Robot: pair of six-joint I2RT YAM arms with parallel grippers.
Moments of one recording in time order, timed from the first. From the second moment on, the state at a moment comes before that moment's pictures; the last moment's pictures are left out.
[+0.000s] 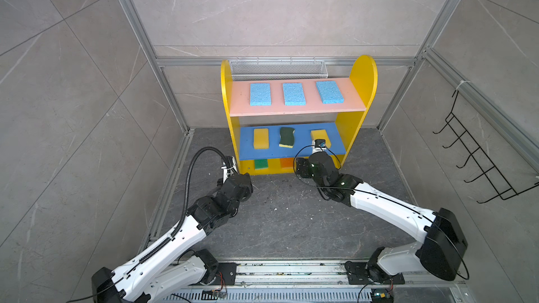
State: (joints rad) left arm -0.77 0.91 0.86 -0.59 -0.61 -0.61; right arm 0.75 1.45 1.08 -0.16 0.45 0.50
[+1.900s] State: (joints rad) left arm -0.48 0.86 0.87 -0.57 -0.30 -0.50; right arm 0.68 2.22 2.04 -0.63 0.51 0.47
